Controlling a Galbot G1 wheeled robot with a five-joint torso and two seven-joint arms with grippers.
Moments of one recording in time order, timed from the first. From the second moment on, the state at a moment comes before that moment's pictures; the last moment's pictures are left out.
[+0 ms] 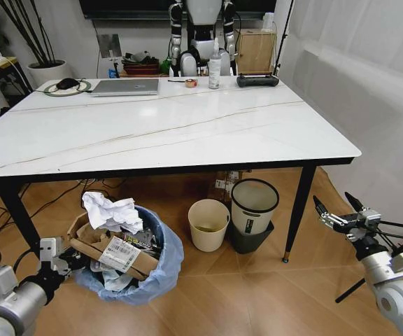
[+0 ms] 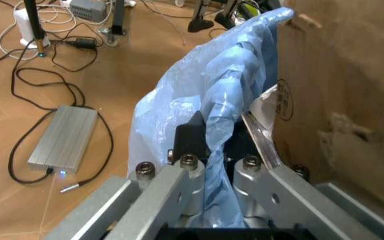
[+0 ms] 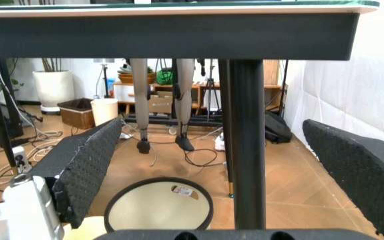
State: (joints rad) left arm 1.96 -0.89 -0.99 -2.29 -1.02 0.30 -0.03; right arm -1.54 0.94 0.75 1.85 0.68 0.25 -0.21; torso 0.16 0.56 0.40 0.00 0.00
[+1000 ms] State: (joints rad) left arm 1.95 -0.89 -0.98 -2.28 -1.02 0.30 -0.04; right arm -1.54 0.94 0.75 1.85 0.68 0.25 -0.21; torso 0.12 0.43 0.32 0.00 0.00
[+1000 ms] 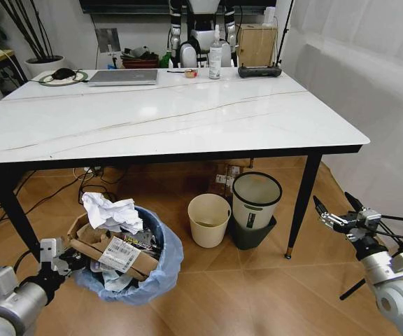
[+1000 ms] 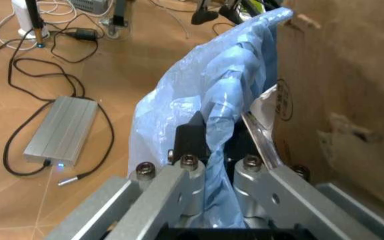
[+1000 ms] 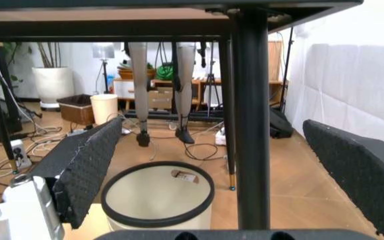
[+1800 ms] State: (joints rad) left arm 1.94 -0.89 -0.97 -2.26 -1.02 0.30 -0.03; right arm -1.54 0.94 0.75 1.85 0.68 0.25 -0.21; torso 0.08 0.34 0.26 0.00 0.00
